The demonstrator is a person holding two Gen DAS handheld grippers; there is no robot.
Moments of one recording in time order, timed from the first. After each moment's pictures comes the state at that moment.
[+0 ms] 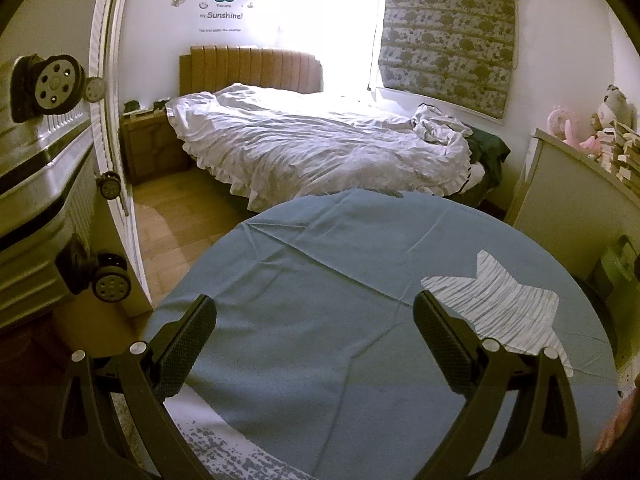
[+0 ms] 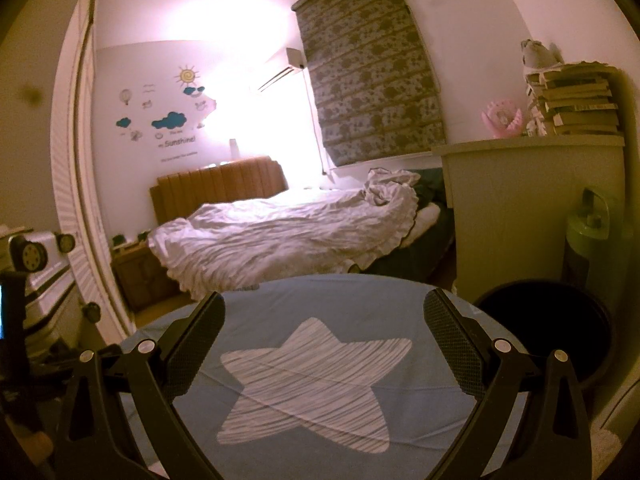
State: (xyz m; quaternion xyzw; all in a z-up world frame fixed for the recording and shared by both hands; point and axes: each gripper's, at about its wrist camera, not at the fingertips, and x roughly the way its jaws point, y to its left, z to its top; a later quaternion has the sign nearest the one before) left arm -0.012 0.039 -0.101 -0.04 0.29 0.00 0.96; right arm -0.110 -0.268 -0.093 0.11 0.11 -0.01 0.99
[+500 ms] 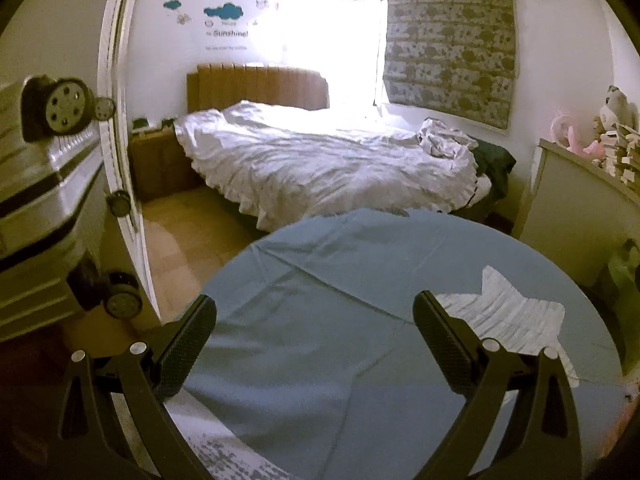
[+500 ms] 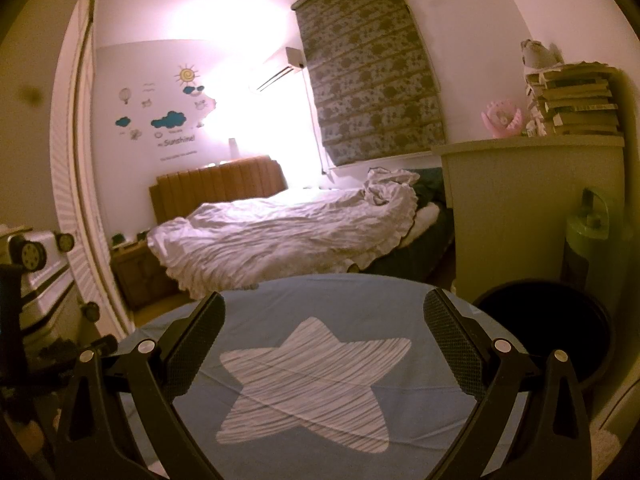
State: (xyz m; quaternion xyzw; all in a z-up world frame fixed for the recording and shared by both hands) left arm -0.014 0.038 -0.090 -0.02 0.26 0.01 0.97; right arm -0.109 -0.270 -0.093 0.10 0.11 -0.01 0.99
